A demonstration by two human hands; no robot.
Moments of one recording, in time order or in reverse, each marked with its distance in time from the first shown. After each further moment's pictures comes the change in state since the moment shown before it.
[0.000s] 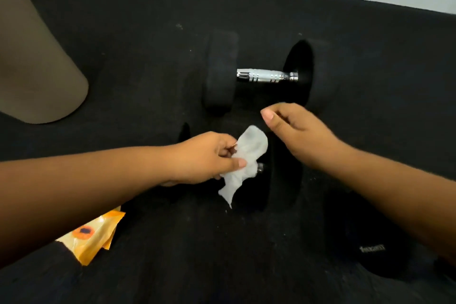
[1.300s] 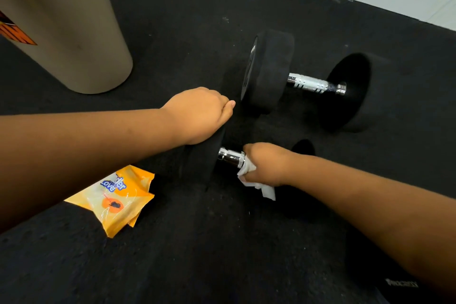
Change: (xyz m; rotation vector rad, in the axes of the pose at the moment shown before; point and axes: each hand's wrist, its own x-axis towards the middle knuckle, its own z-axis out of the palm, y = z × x) left_hand -0.001 -0.041 -0.084 0.853 0.434 0.097; right_hand 0.047 -0.030 0.102 -0.476 -0.697 -0.066
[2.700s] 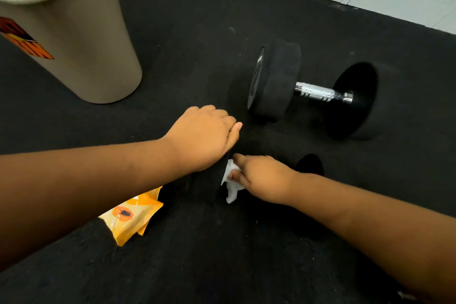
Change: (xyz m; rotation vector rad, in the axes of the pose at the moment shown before) left_hand -0.030 0.014 0.001 0.172 0.177 0.056; right_hand -0.003 -0.028 0.007 0.000 0.100 -0.083
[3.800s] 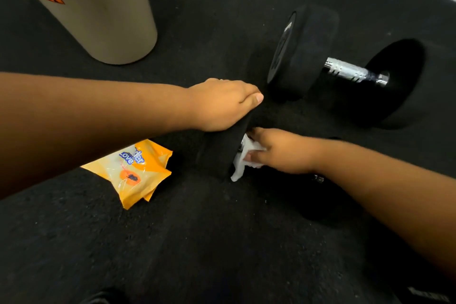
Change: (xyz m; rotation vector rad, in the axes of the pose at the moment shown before) left_hand 0.010 -0.011 0.004 -0.377 -0.391 -0.094; right_hand 0.005 0.008 -0.012 0.223 -0.199 0.023
